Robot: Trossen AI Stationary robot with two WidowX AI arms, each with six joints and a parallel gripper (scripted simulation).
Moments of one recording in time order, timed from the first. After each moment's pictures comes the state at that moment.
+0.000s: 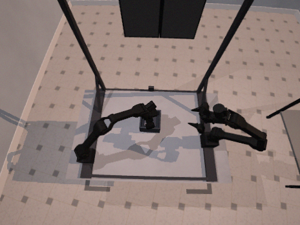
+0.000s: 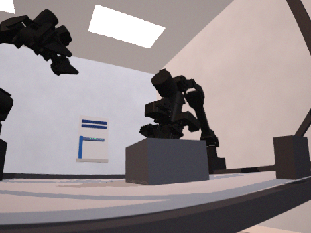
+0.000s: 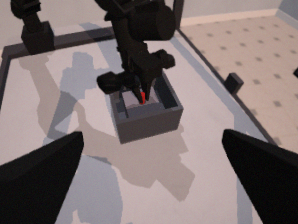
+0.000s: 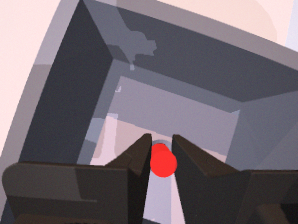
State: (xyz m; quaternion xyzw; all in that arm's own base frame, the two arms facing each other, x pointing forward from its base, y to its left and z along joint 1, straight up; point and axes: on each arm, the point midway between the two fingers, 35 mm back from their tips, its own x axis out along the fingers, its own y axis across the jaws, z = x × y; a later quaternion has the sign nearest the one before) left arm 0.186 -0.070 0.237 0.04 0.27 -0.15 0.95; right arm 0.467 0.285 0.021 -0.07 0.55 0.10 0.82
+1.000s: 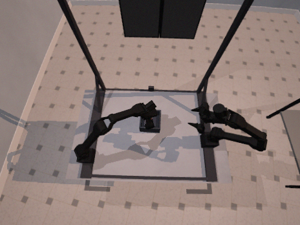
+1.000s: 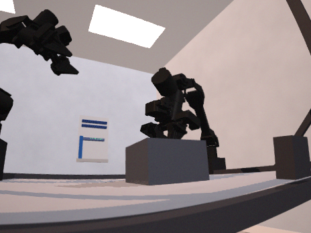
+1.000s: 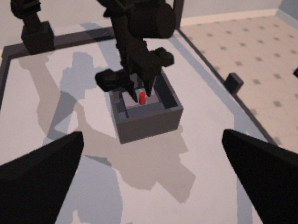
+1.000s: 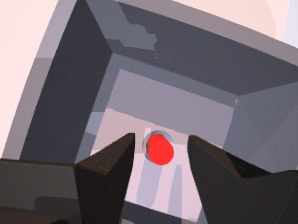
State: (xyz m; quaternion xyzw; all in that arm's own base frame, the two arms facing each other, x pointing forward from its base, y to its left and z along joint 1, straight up) left arm 0.186 -0.070 0.237 0.04 0.27 -0.15 0.95; right arm 0.462 0.283 0.025 -0.07 0.56 0.10 0.82
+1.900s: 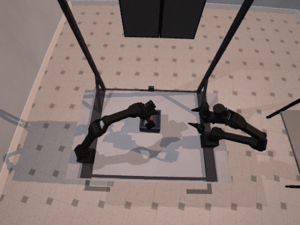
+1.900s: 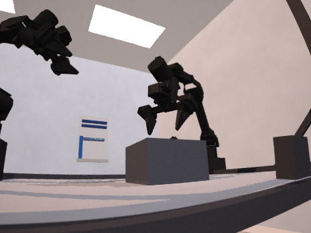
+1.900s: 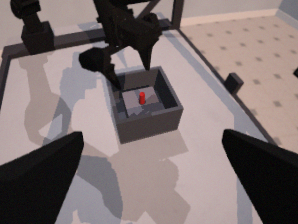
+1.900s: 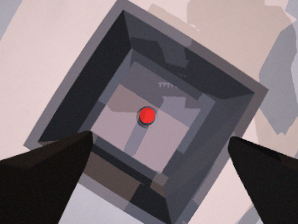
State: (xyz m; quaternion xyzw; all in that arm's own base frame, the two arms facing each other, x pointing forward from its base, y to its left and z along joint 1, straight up) left arm 0.186 -0.070 0.237 0.04 0.27 -0.15 0.95; right arm 0.449 0.265 0.087 -0.14 0.55 0.19 0.80
